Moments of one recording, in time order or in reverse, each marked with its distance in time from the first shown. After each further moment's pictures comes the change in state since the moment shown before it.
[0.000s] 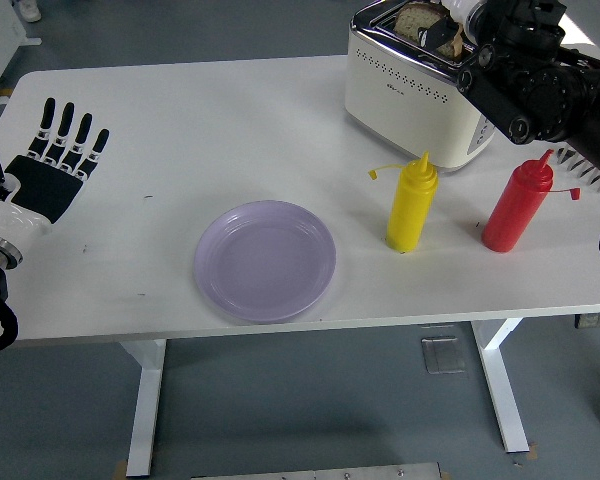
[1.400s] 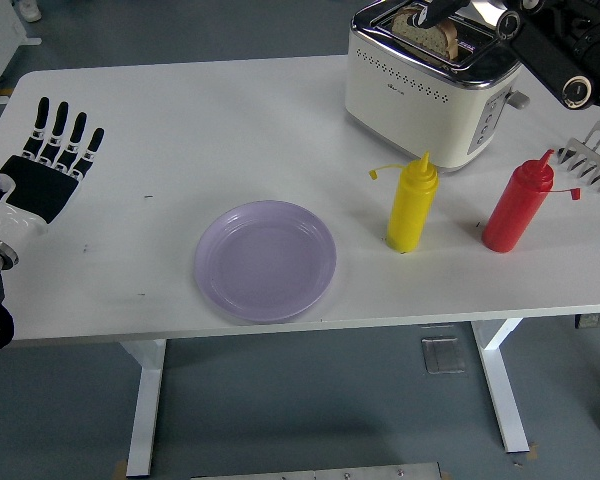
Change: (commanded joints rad) left arm 0.012 -0.004 -0.023 -0.003 0.003 -0.004 0.009; right arm 0.019 -0.110 0.232 0.183 -0.065 0.246 -0.048
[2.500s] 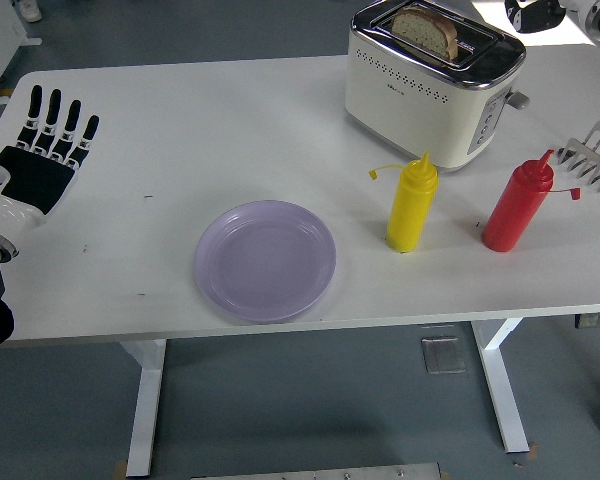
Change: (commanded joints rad) left arm -0.001 -0.030 -0.043 -0.012 0.011 0.000 -0.001; right arm -0.315 -0.289 0.314 0.486 -0.299 -0.003 0.036
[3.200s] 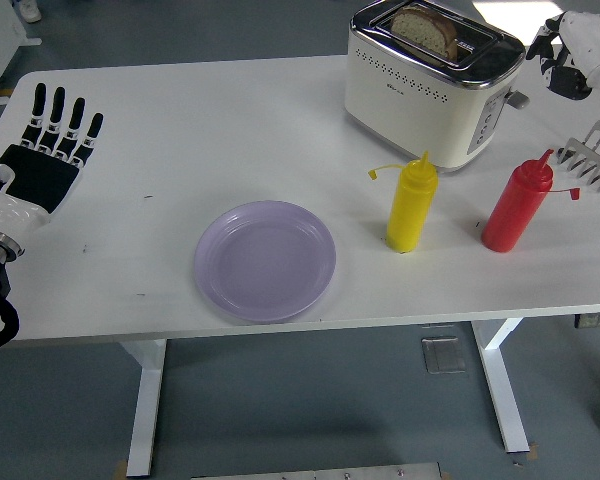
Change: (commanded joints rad) left arm 0.000 -0.021 -0.004 -0.010 0.008 0.000 0.002; right arm -0.370 -0.070 0.146 0.140 -0.120 -0.364 0.163
